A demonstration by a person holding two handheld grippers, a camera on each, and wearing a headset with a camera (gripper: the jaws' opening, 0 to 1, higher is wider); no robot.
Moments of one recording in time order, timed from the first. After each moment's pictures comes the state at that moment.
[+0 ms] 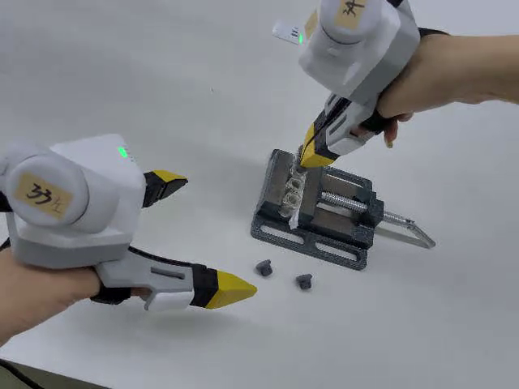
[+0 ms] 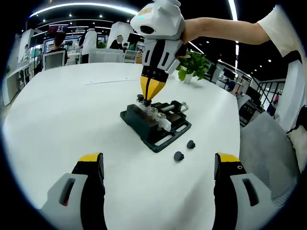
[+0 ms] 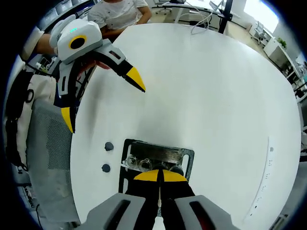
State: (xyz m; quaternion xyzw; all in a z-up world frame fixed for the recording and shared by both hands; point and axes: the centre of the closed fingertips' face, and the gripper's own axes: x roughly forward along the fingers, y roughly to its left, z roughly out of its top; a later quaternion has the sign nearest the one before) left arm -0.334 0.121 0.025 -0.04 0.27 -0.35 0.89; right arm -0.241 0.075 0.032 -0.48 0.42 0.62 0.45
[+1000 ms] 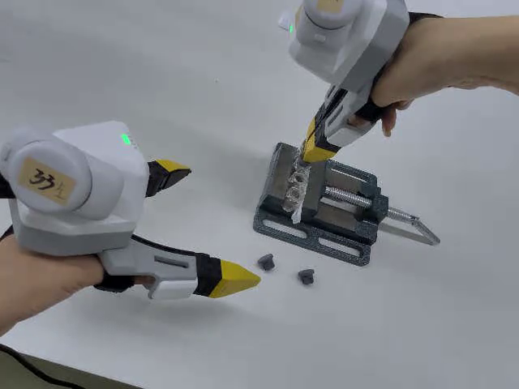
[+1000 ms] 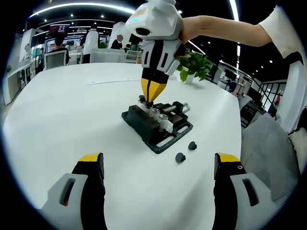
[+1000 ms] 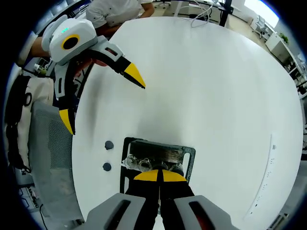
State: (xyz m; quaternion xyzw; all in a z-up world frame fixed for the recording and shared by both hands) left arm -0.330 0.121 0.023 -0.04 0.28 -0.35 0.89; right arm -0.241 0.071 0.029 -0.50 0.44 0.61 0.43
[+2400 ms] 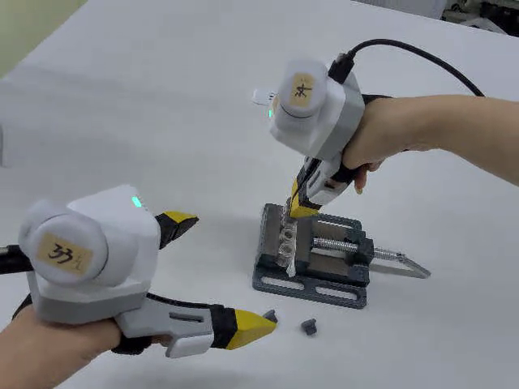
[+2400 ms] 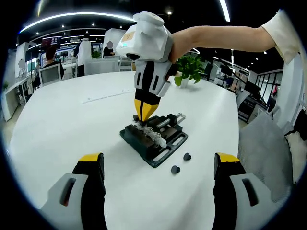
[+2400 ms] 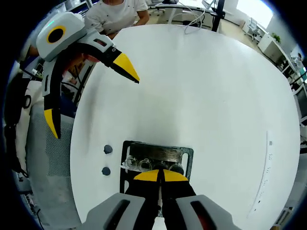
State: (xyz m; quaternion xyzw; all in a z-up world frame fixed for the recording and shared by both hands) left arm -0.329 0.117 0.064 0.00 0.25 -0.36 0.90; right arm -0.242 0.068 0.030 -0.47 0.42 0.62 0.47
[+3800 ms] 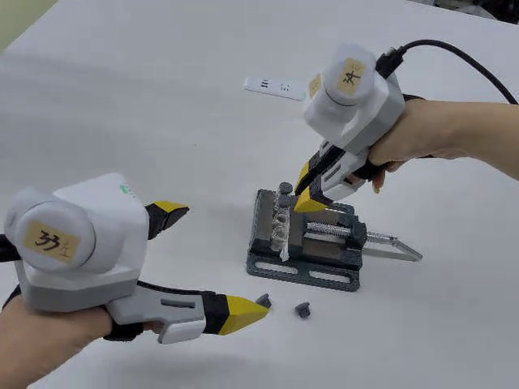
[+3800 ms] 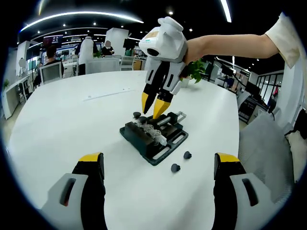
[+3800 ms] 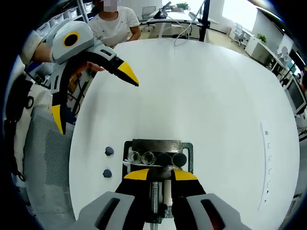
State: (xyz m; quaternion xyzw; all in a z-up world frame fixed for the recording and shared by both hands) left arm -0.331 0.117 0.056 -0.01 0.25 -0.36 0.90; right arm -0.250 0.052 0.031 -0.41 0.39 0.63 0.53
